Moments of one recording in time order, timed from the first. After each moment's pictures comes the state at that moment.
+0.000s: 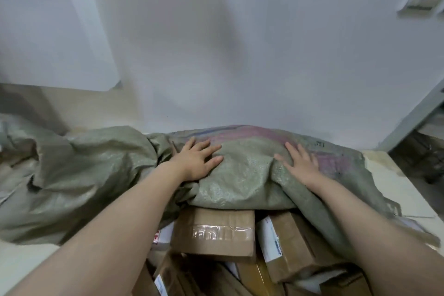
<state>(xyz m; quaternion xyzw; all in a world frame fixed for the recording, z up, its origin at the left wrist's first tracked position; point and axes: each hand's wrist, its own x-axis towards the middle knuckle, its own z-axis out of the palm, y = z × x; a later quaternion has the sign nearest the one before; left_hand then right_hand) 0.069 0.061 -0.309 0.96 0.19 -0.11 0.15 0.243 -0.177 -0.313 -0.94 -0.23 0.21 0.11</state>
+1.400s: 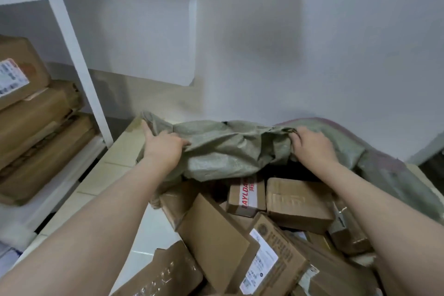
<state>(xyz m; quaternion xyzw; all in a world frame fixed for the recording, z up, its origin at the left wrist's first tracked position) -0.172 0.170 -0.255 0.93 0.34 -0.10 -0.09 0.050 -0.066 -0.225 -0.93 -0.34 -0.10 0.11</state>
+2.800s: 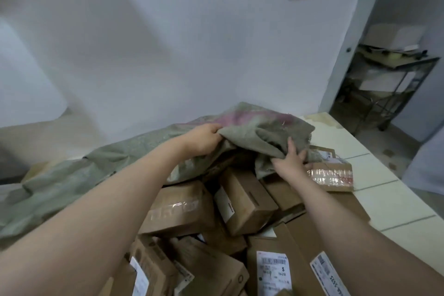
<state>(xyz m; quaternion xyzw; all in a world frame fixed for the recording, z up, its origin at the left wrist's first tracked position) 0.100 -0.097 -0.206 0.94 0.11 -0.06 0.31 0.190 -0.302 -0.314 -0.90 0.02 0.14 0.42</state>
